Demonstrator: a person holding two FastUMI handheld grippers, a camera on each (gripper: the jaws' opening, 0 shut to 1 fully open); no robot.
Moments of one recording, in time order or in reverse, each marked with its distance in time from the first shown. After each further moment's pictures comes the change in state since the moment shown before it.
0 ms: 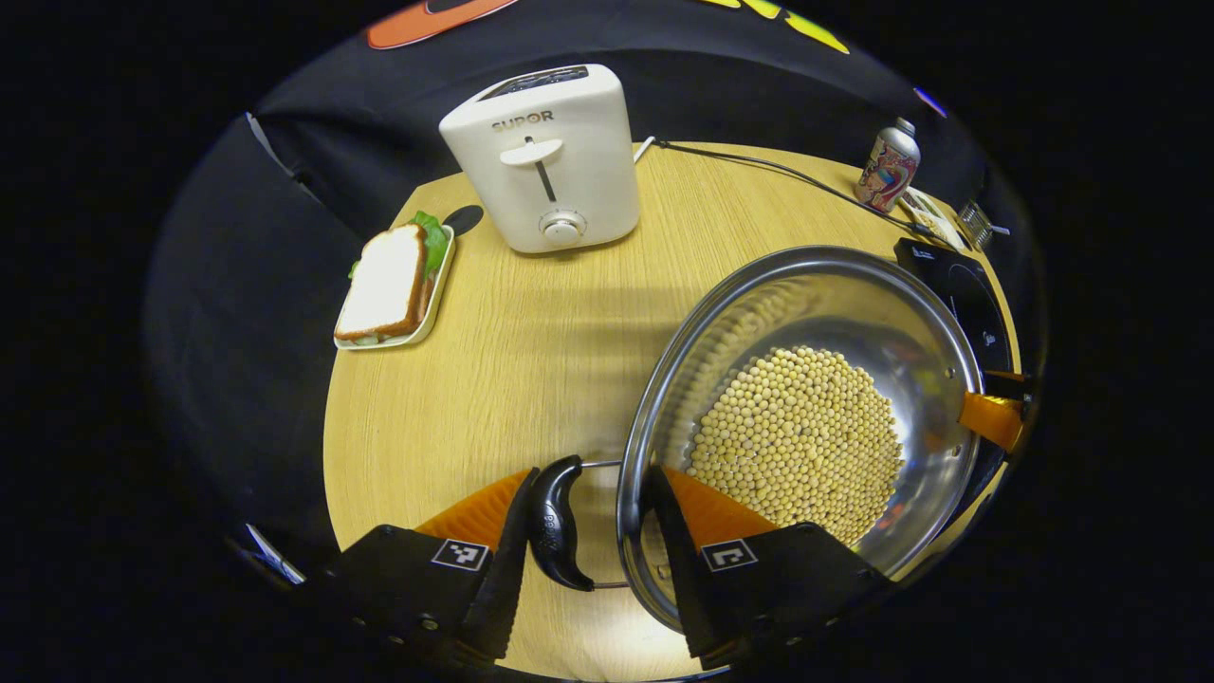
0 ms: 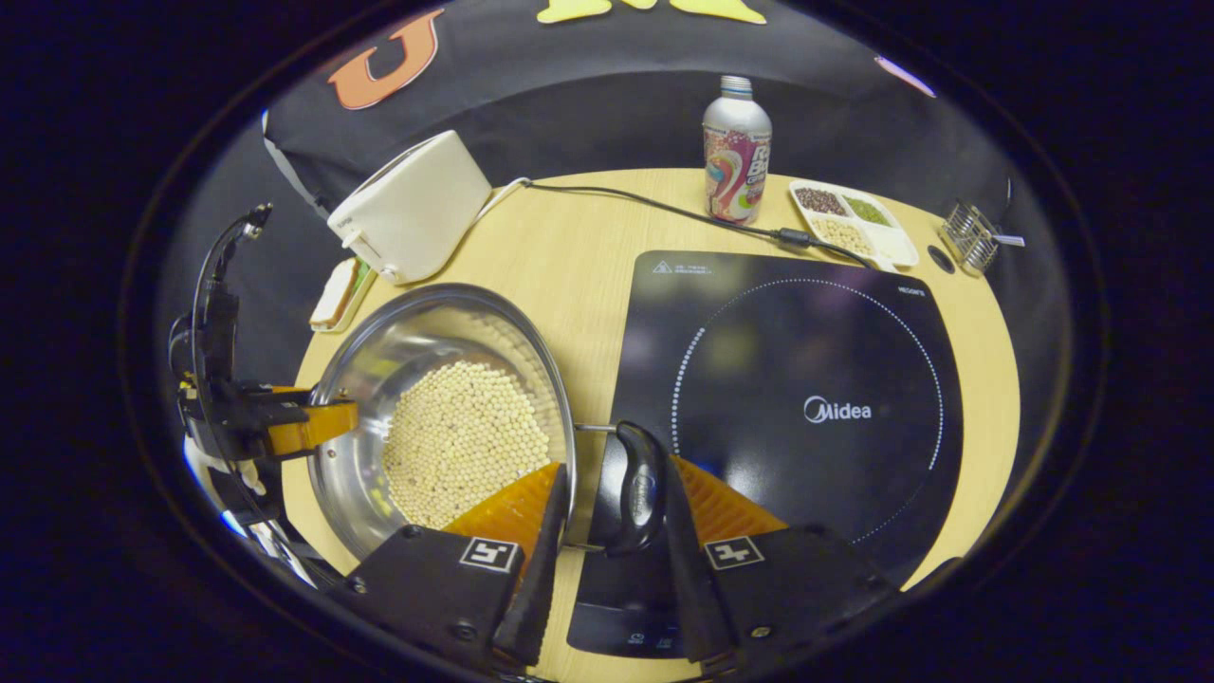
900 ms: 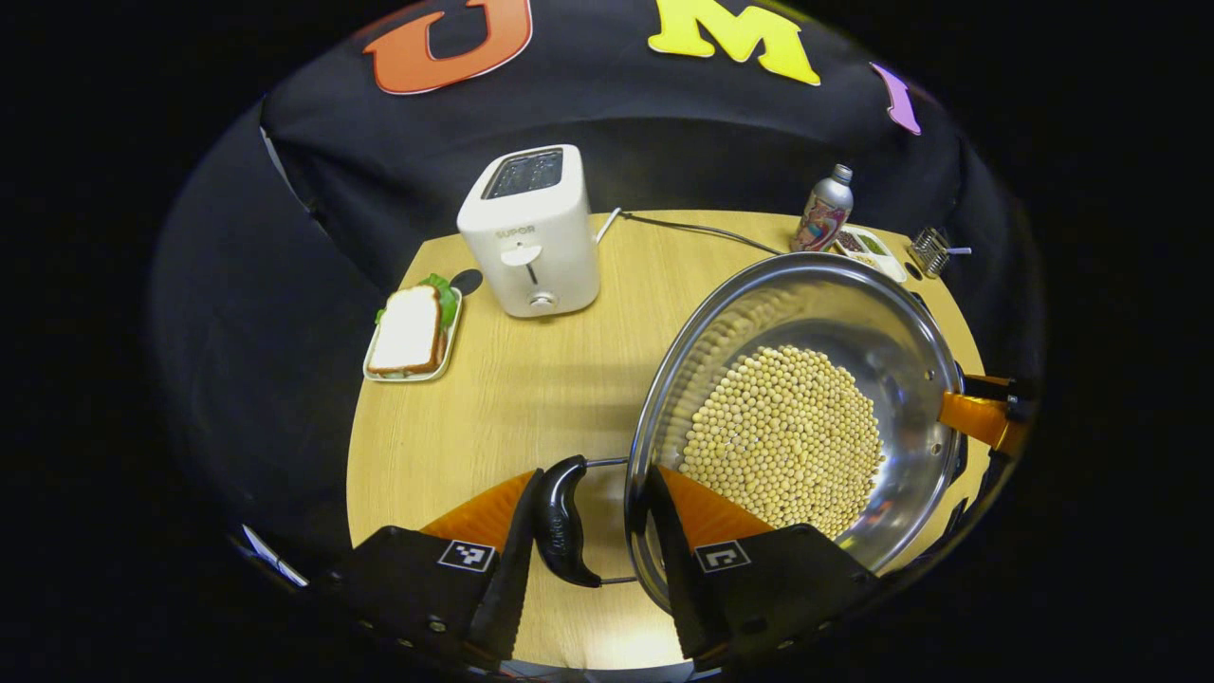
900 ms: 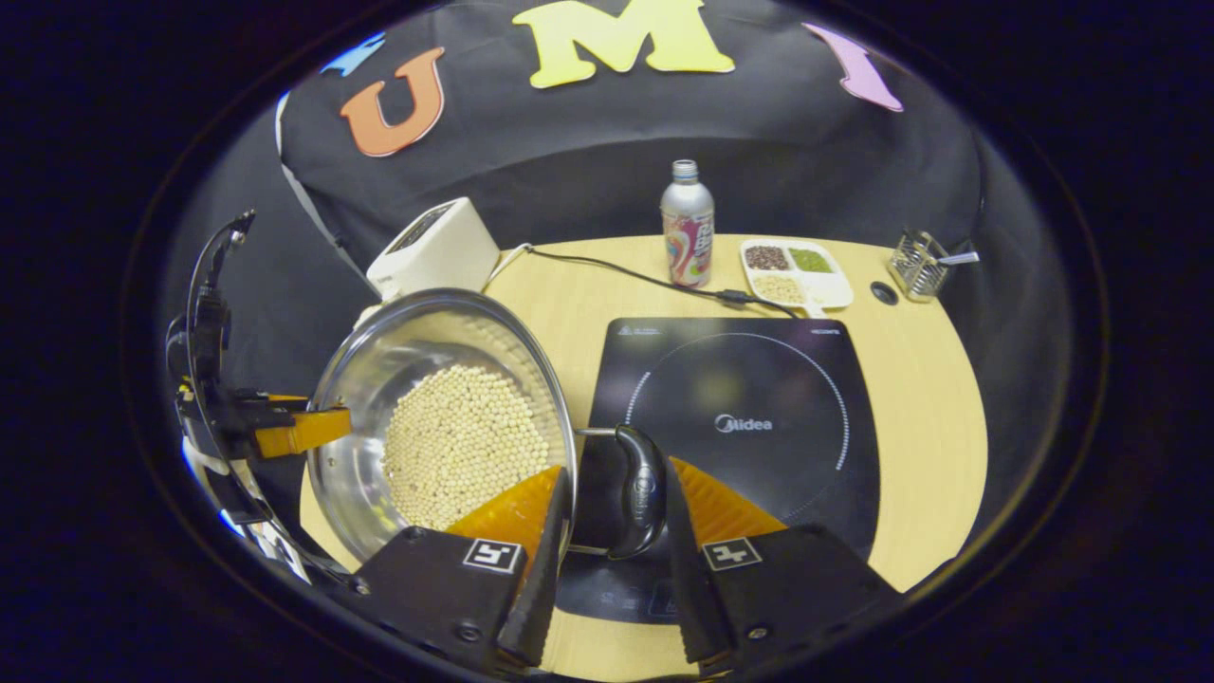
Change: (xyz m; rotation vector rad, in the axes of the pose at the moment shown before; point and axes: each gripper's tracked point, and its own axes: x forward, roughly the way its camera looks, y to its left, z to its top) left arm -0.041 -0.007 0.025 0.029 -0.139 -0.043; right arm -0.098 -0.033 0.007 0.017 -0.175 -0.020
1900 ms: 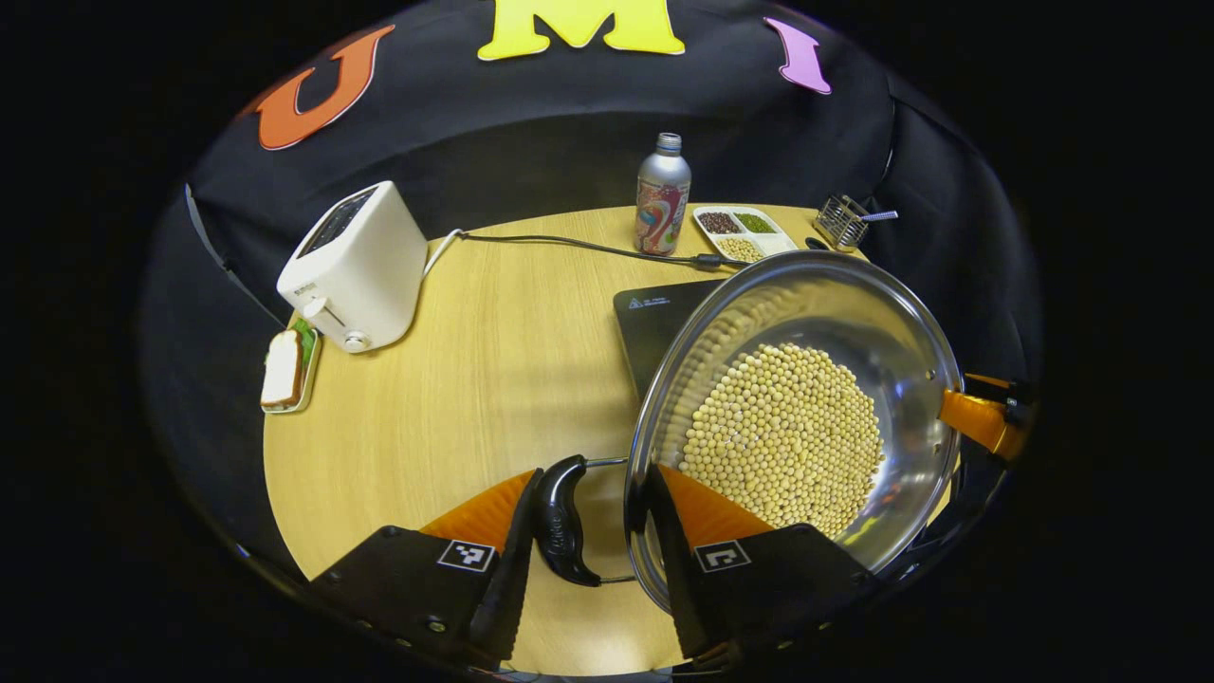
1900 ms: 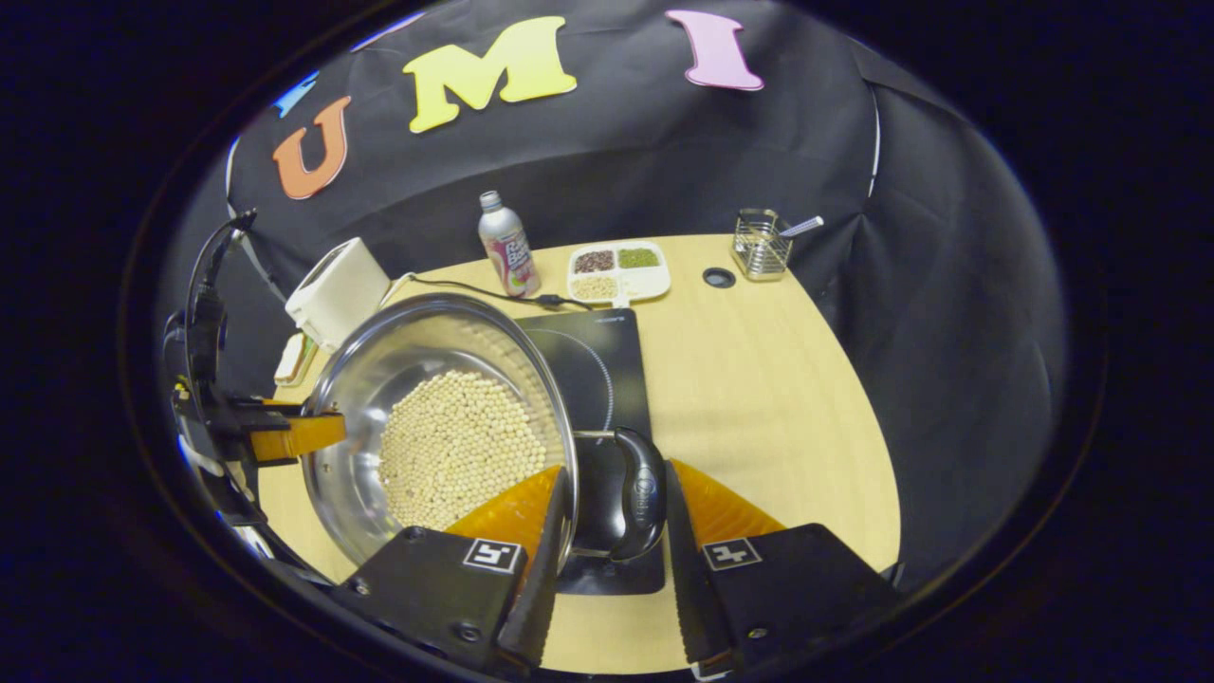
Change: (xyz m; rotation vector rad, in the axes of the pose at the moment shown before) left arm 0.008 -0.033 0.009 0.099 -0.024 -0.114; right arm -0.057 -0.186 -0.016 0.078 -0.054 -0.168
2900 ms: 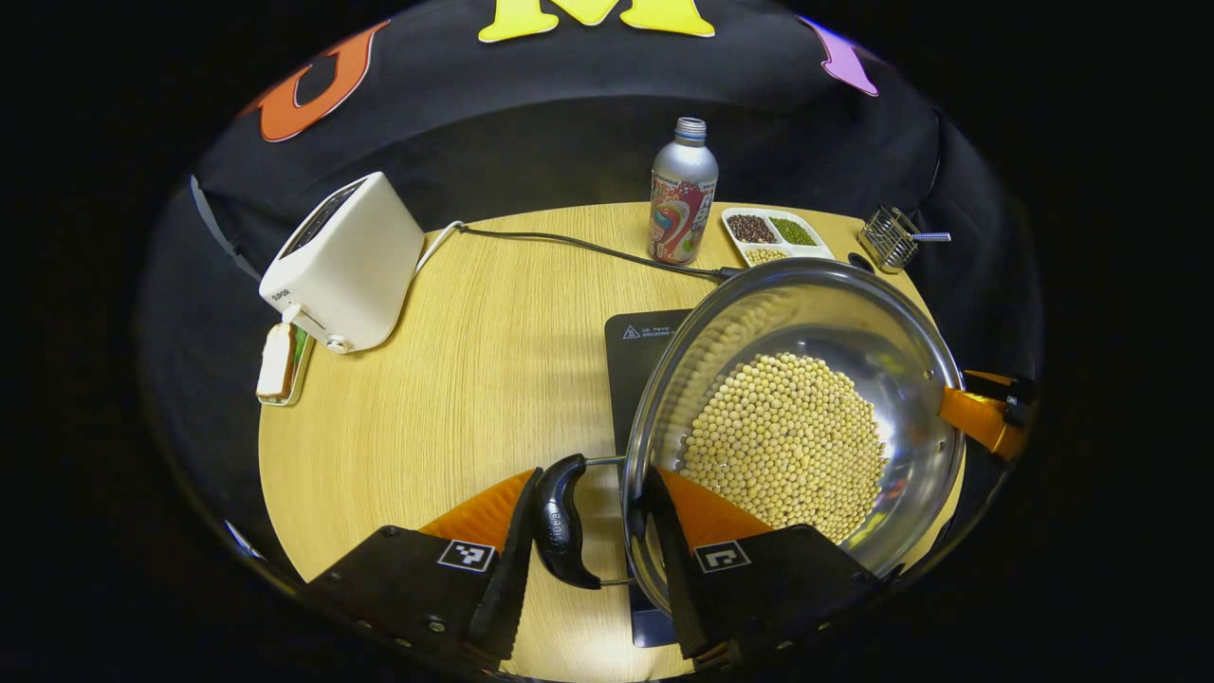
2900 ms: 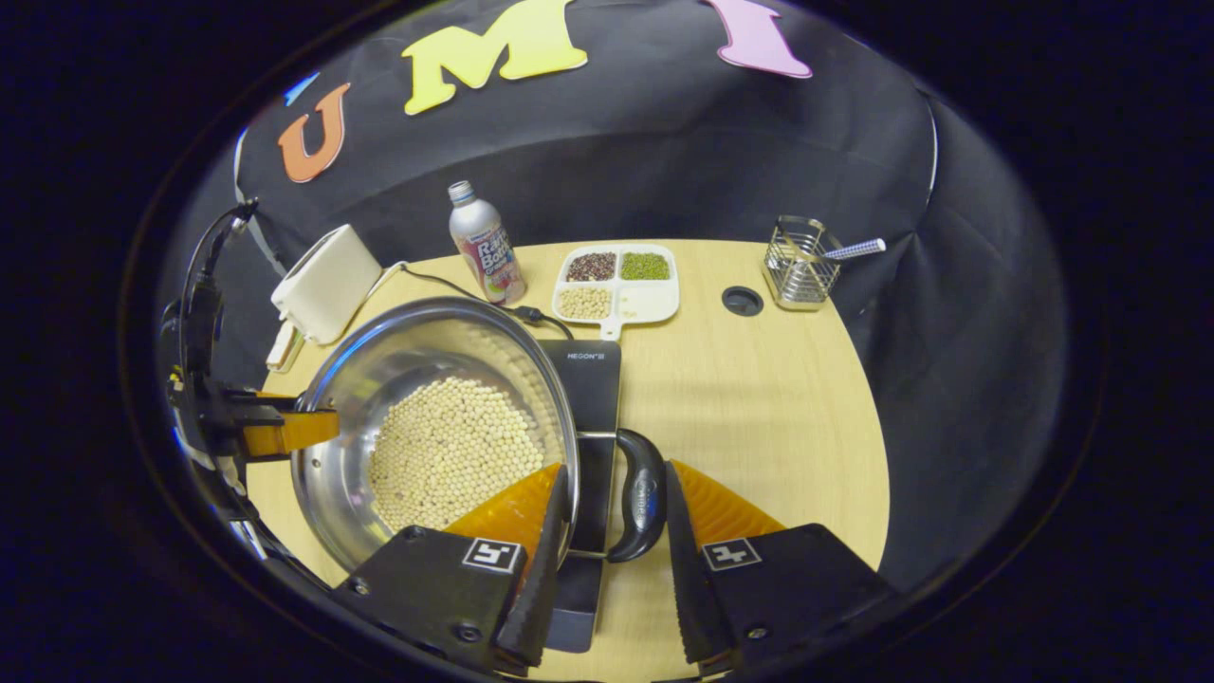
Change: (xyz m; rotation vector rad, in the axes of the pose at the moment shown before) left arm 0.005 -0.007 0.001 -0.051 0.057 0.091; right arm 0.073 -0.026 0.056 -0.101 0.067 0.076
